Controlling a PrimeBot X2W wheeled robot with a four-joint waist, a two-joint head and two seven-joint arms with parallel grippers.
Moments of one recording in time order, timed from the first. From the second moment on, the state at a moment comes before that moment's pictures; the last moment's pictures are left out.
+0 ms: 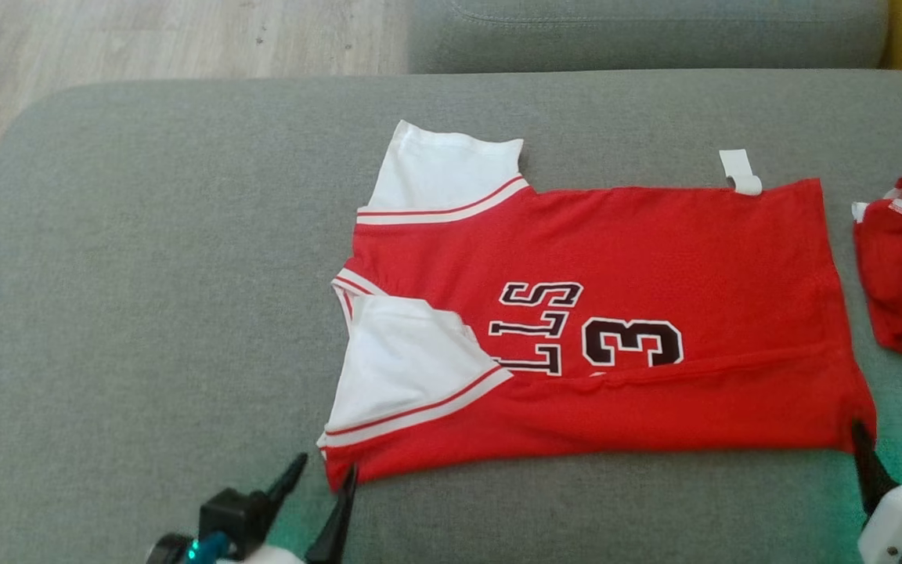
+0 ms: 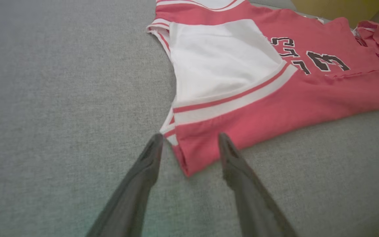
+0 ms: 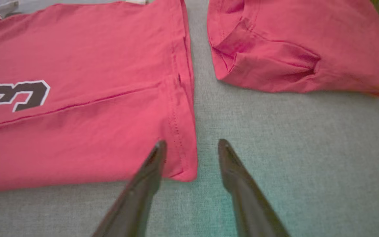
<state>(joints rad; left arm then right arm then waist) 0.06 0.25 -0.49 0.22 -0.42 0.00 0.01 0.15 -0.22 -0.19 0.18 0.26 0.13 0.26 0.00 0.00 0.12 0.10</state>
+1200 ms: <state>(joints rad) -1.14 0.46 -0.68 0.70 -0.72 -0.13 0.52 -0.12 -0.17 -0.01 -0.04 0.21 0.13 0.18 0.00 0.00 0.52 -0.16</state>
